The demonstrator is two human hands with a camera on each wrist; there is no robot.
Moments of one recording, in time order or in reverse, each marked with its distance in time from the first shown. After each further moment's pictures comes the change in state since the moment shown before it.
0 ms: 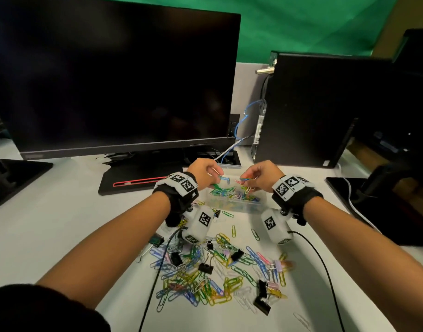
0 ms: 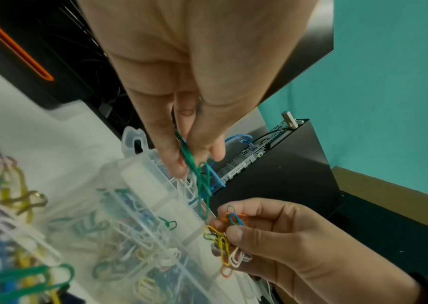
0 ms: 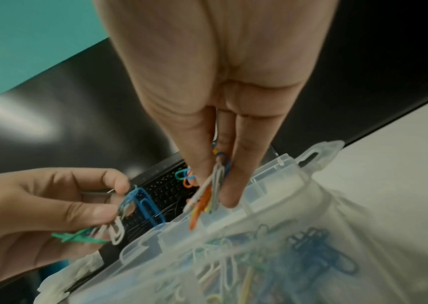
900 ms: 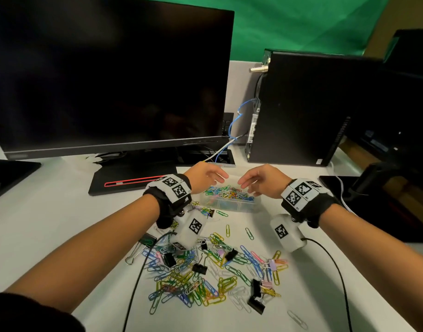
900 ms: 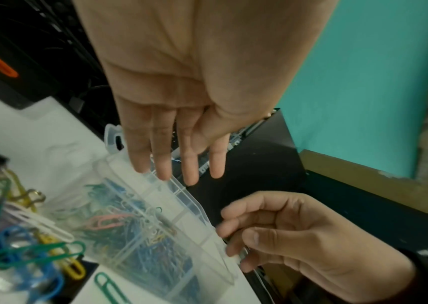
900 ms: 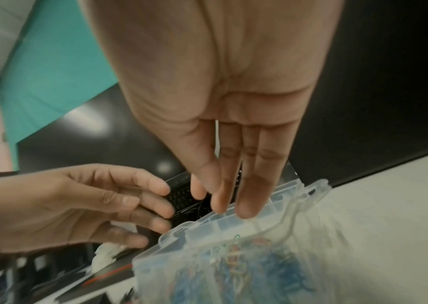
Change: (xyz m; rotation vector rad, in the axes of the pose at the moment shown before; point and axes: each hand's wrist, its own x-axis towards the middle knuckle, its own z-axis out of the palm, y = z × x) left_hand -0.011 0.014 0.003 0.111 -0.206 0.047; right_hand -0.021 0.005 -0.013 -0.123 -0.111 -0.071
